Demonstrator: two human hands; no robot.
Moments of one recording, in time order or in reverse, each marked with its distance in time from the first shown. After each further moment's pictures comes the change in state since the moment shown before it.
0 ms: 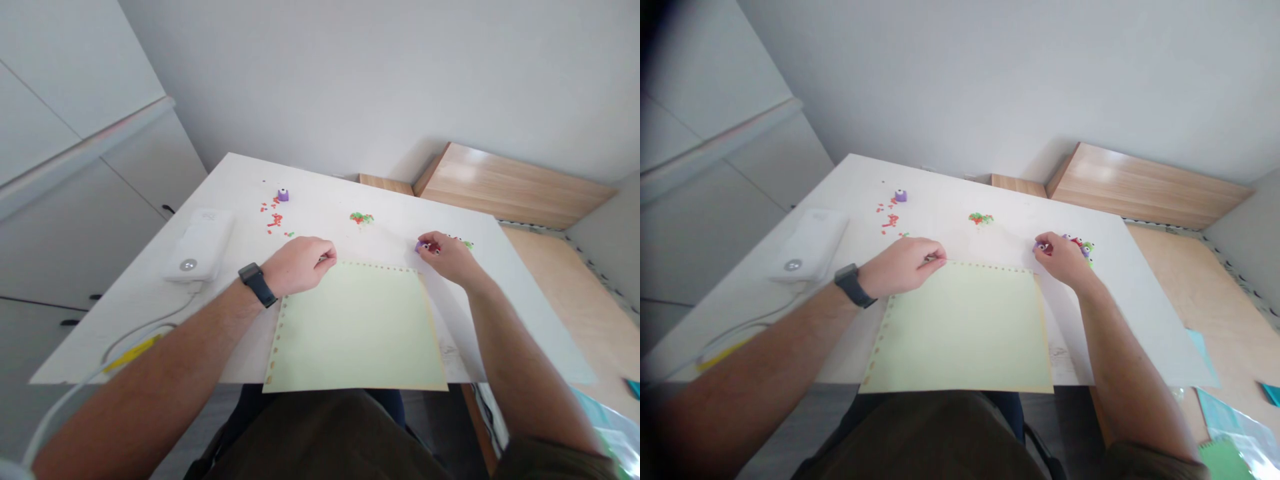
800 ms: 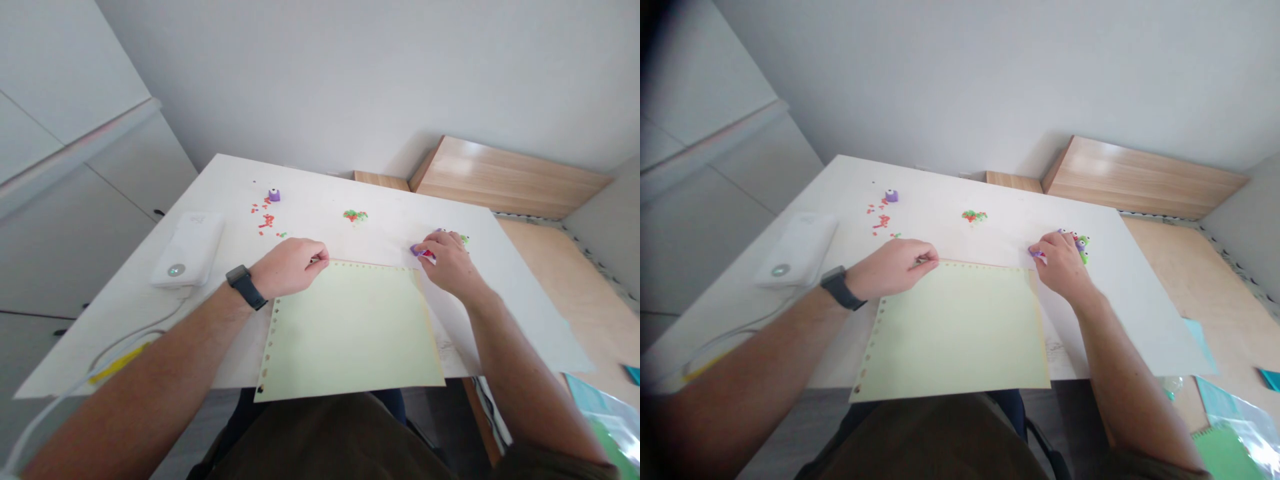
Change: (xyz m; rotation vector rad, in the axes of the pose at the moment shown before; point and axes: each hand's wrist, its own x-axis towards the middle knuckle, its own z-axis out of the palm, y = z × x) left_hand 0.001 -0.003 0.001 0.010 -0.049 -0.006; right_hand -0.028 0.015 0.009 -0.158 0.177 -0.383
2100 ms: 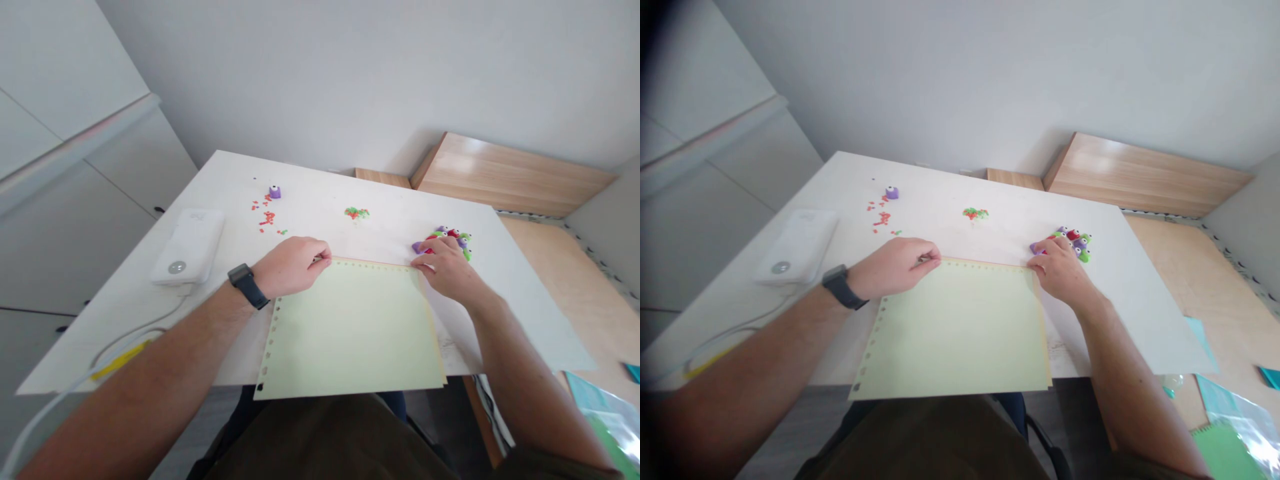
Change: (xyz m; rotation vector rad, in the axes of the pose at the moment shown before) left_hand -0.001 0.003 0.001 -0.005 -0.013 -0.005; right_hand -0.009 -0.003 0.002 -0.059 -0.061 -0.187
